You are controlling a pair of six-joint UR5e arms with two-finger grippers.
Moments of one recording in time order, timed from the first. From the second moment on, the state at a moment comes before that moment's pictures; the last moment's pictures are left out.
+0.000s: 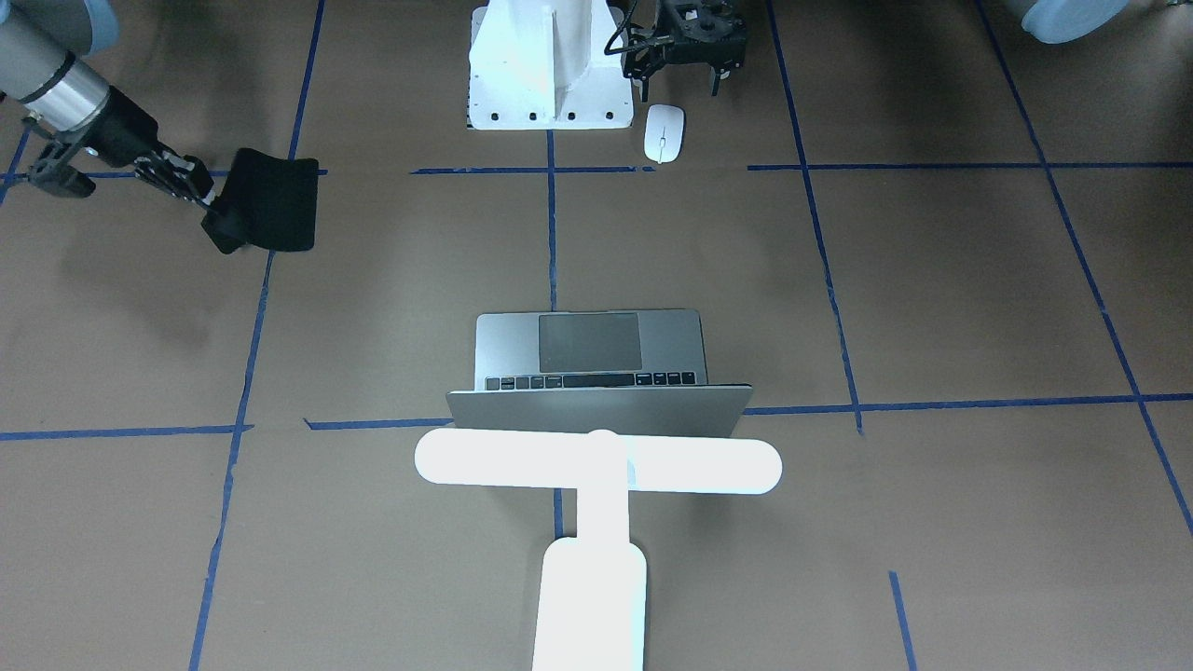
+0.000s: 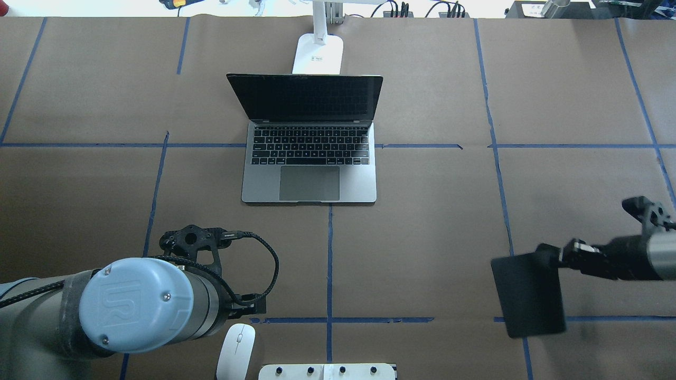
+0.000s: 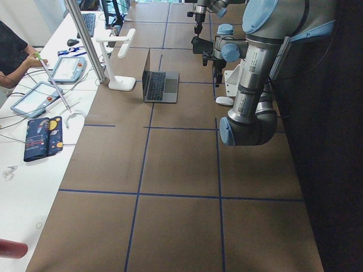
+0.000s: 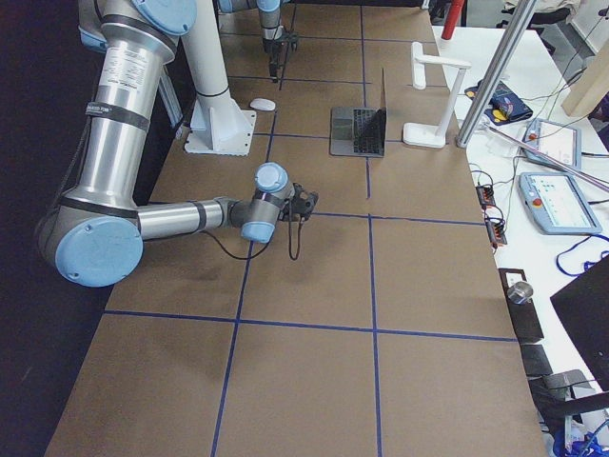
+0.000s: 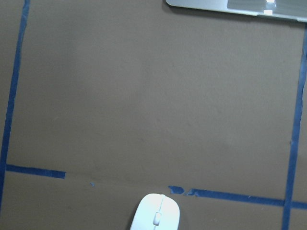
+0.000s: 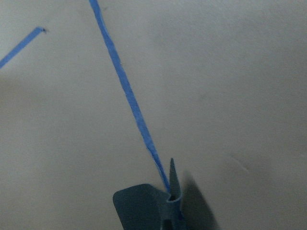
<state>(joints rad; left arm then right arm) -0.21 -2.00 -2.29 -1.16 -1.68 -1.38 0.69 -1.78 1.83 -0.51 2.05 1.70</state>
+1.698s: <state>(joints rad) -0.20 -1.98 -2.29 -1.17 -1.68 -1.25 0.85 -1.16 1.50 -0.97 2.09 1.46</state>
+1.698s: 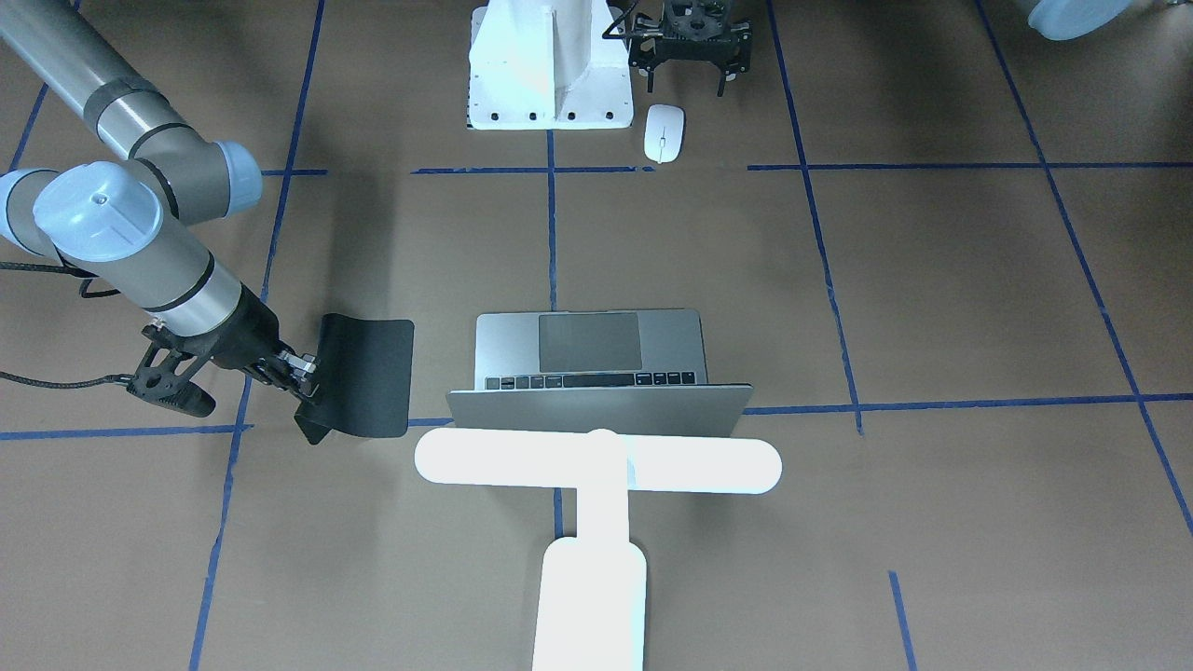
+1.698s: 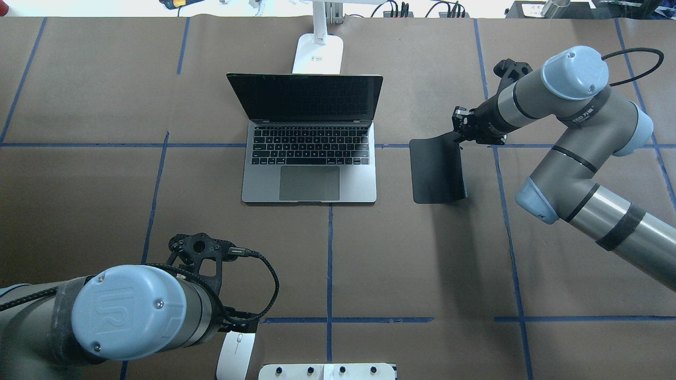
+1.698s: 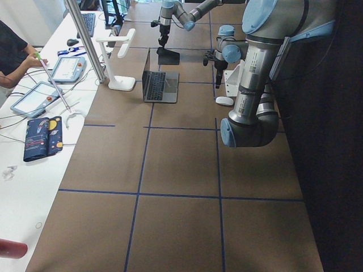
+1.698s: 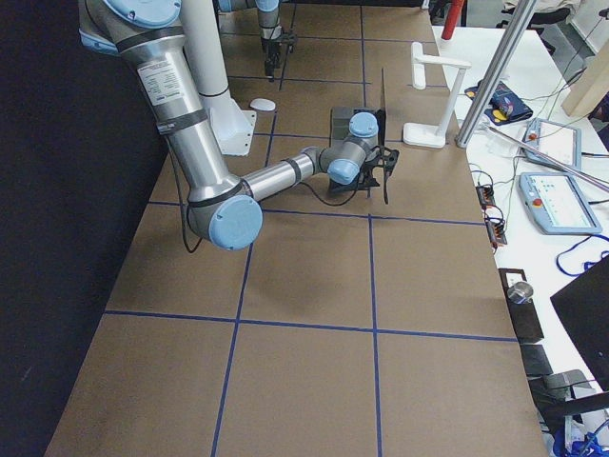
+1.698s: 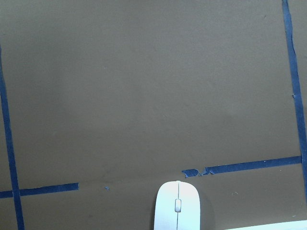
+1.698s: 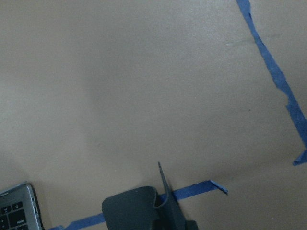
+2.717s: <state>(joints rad) -0.20 -1.93 -2.08 -1.42 -1.74 -1.01 1.02 -1.23 1.60 -0.98 2.26 1.45</state>
